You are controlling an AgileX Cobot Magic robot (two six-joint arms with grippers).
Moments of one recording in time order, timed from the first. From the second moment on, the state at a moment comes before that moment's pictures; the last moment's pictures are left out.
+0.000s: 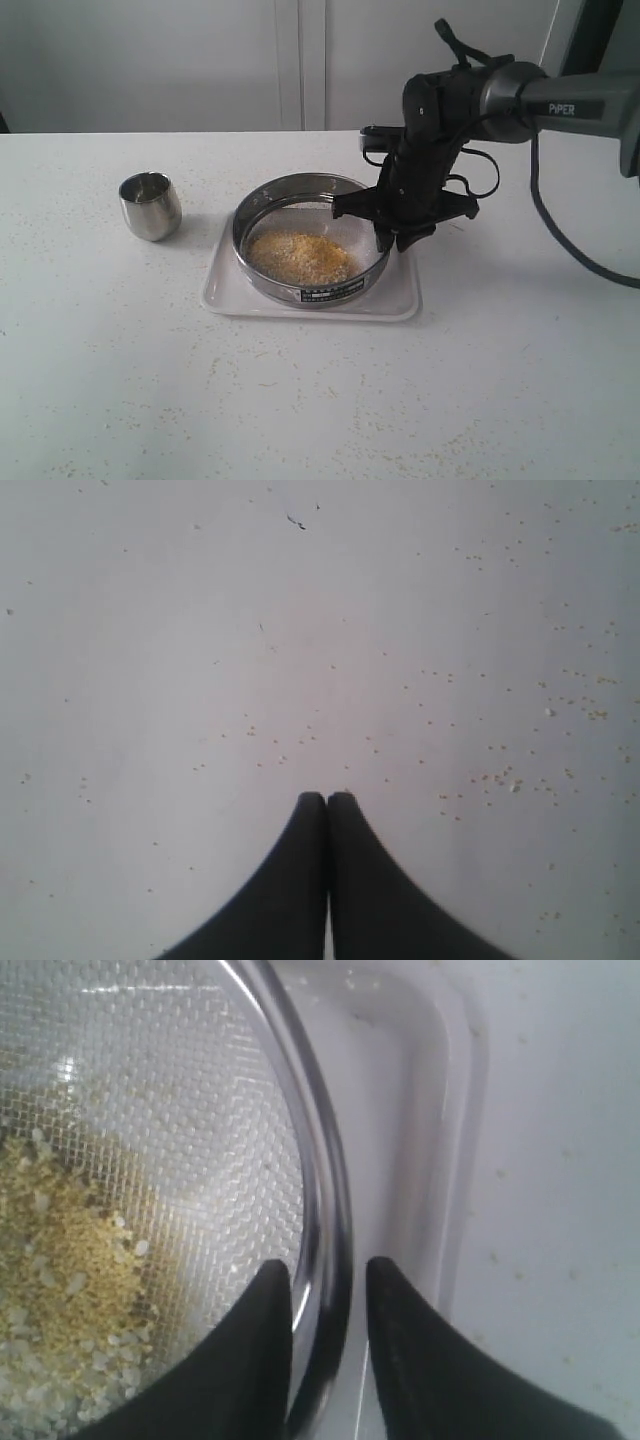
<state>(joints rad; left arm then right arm) -0.17 0.75 -0.67 0.13 1.07 -0.21 0.39 2.18 -1.66 0.02 0.85 0.29</state>
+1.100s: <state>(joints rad) -0.17 0.75 -0.67 0.13 1.07 -0.21 0.39 2.22 -1.66 0.04 0.77 0.29</state>
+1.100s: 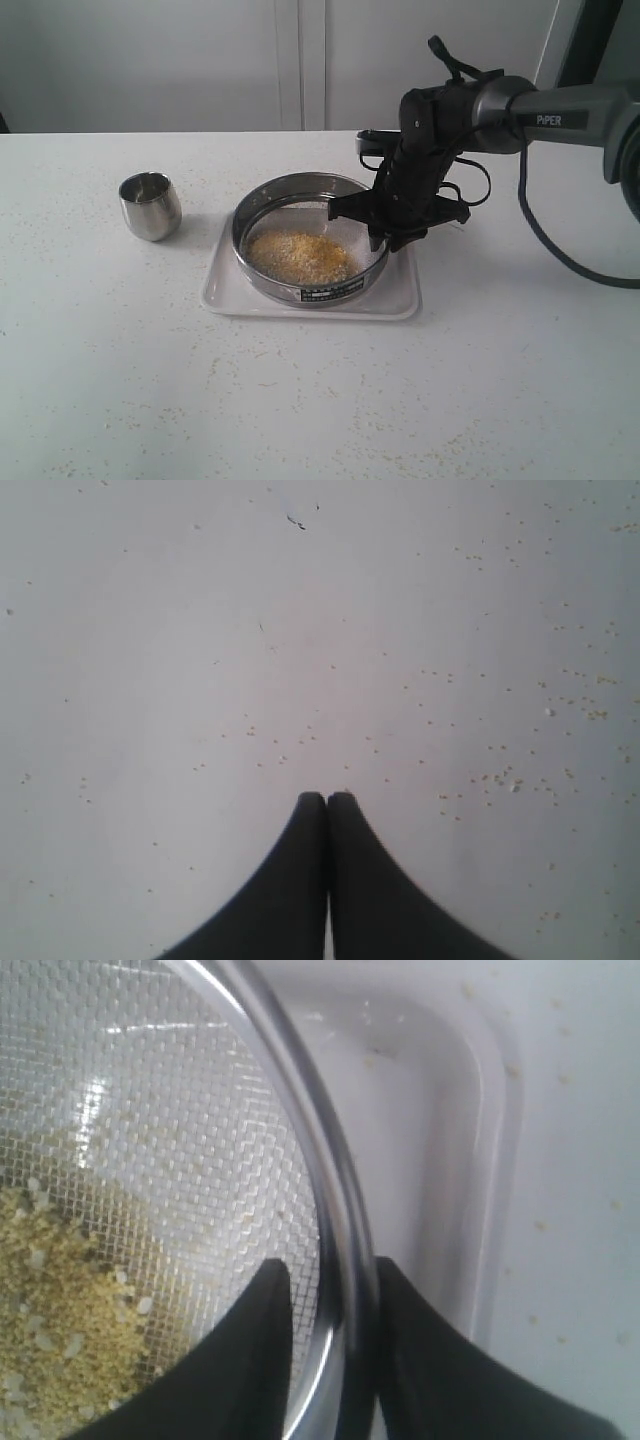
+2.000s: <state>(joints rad) -0.17 0.75 -0.67 0.13 1.07 -0.21 0.39 2.11 -1.66 -0.01 0.83 0.47</state>
